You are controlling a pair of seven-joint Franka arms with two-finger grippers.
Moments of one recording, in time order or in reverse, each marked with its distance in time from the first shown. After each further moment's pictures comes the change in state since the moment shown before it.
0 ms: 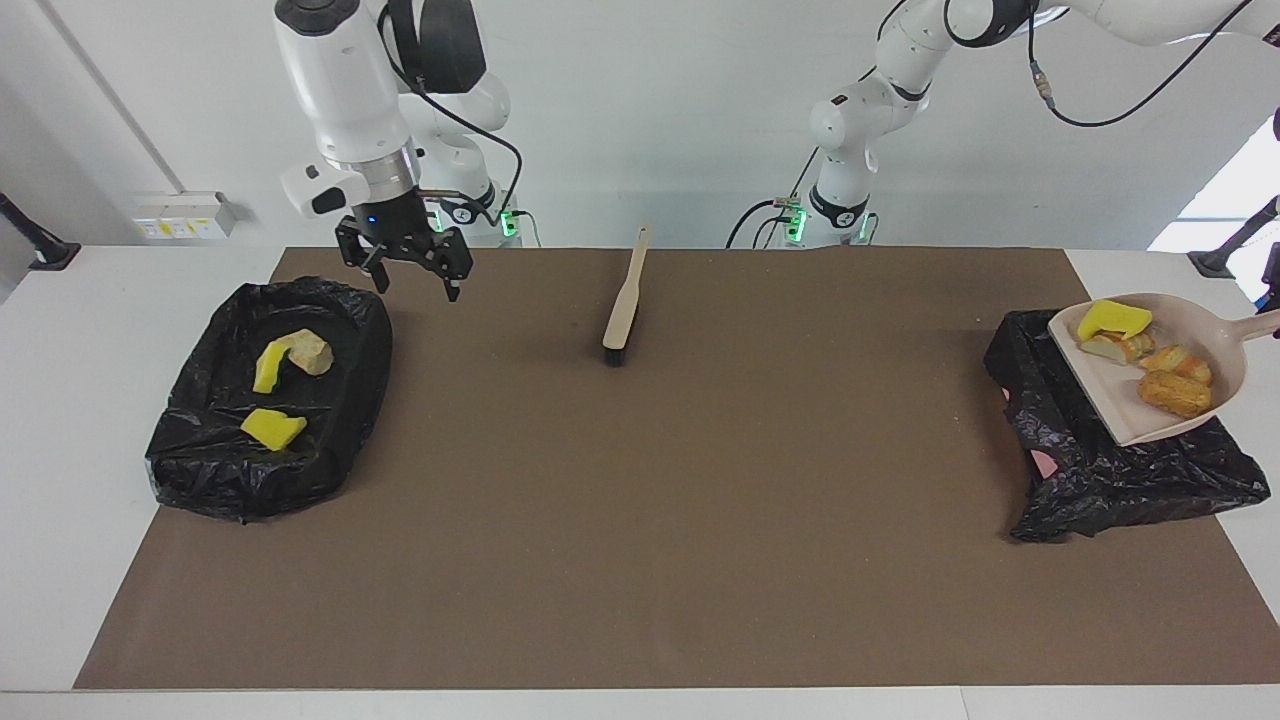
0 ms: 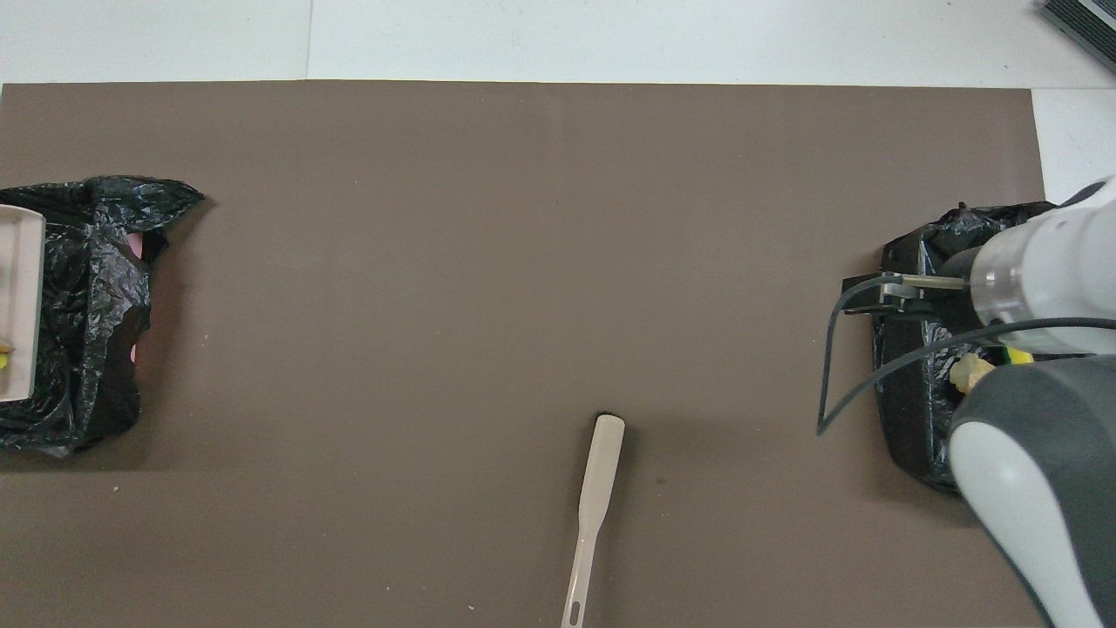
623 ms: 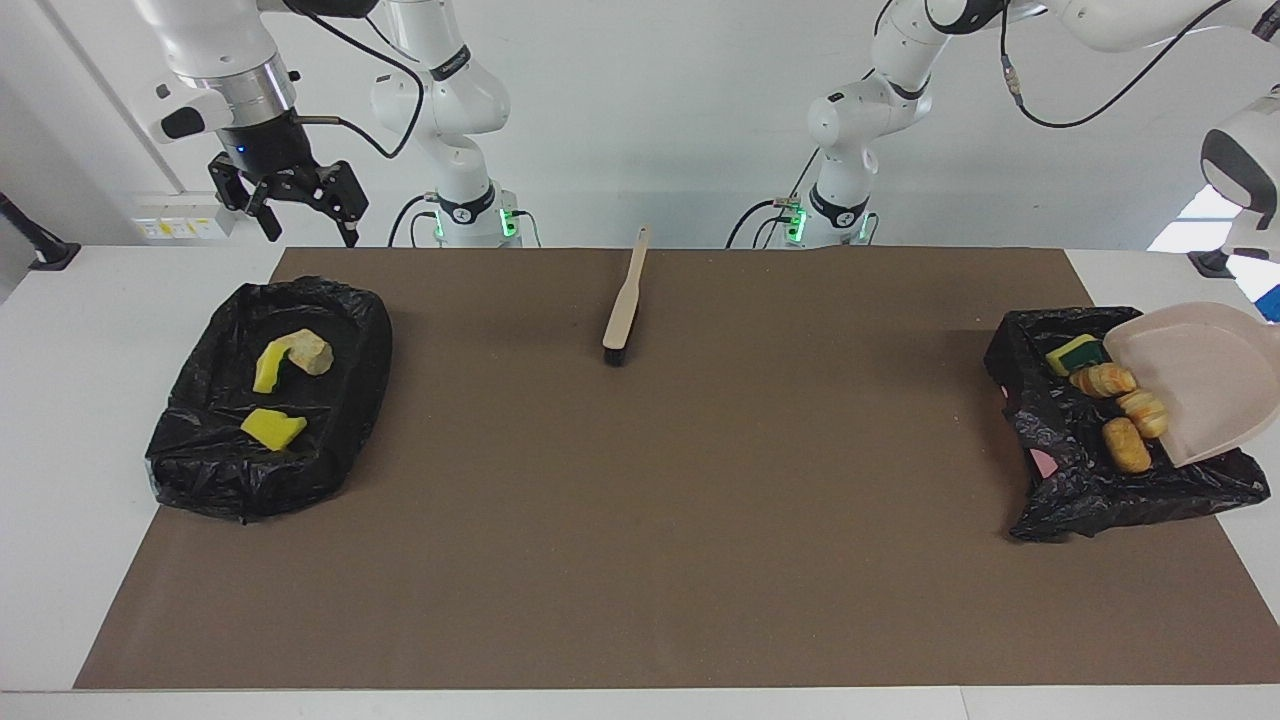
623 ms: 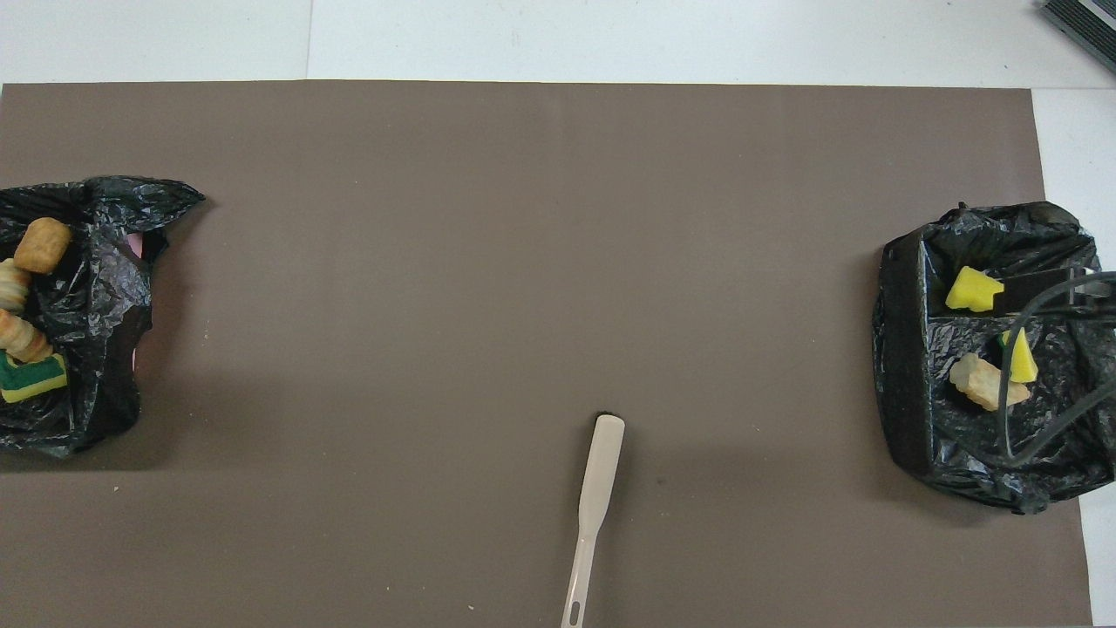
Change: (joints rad) left arm -0.143 -0.103 -0.015 -0.232 0.574 0.129 -0.400; right arm 0.003 -0.005 -0.118 0.167 0.000 -0.193 -0.154
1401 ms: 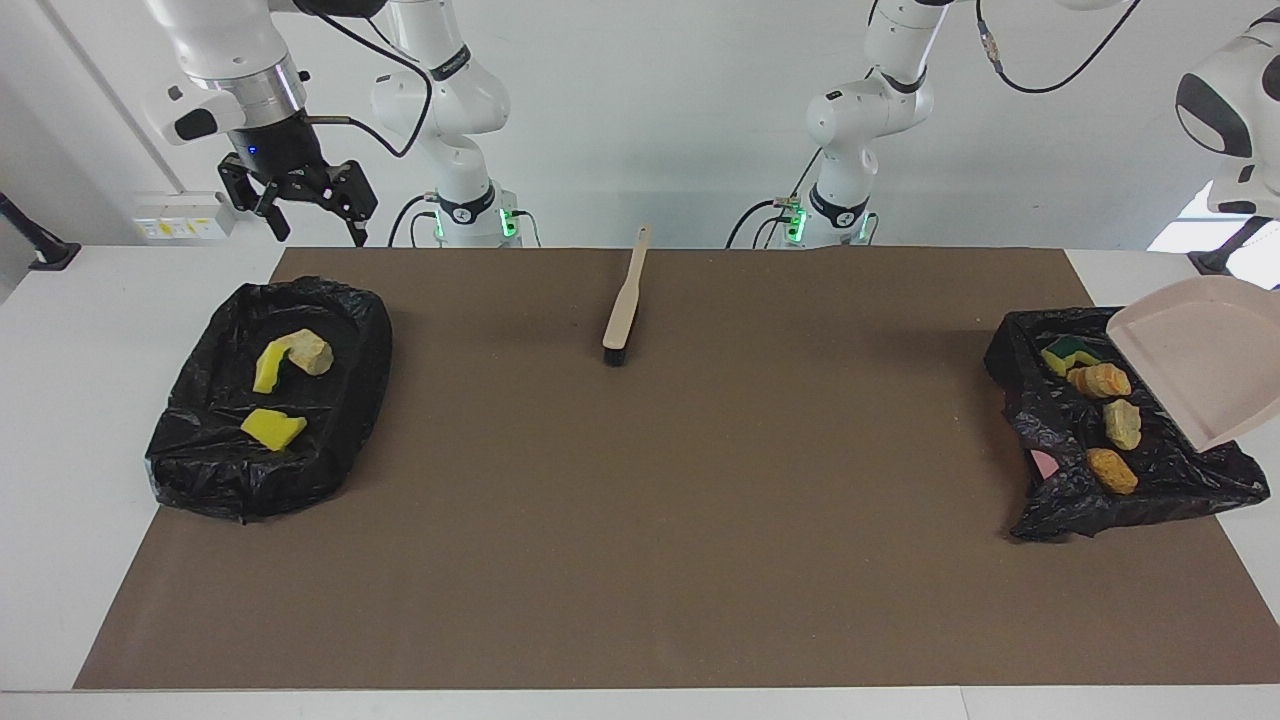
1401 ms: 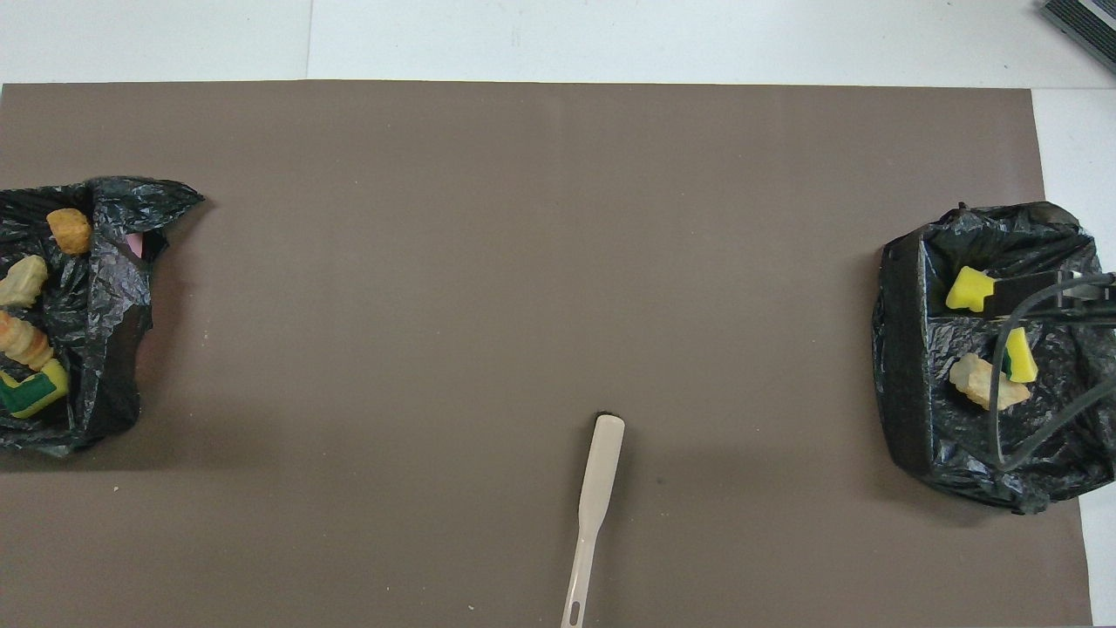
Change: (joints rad) left arm -0.025 -0.114 0.004 -0.003 -0.134 -0.046 -0.029; right arm 0.001 0.000 0.008 0.000 0.000 -0.002 0.000
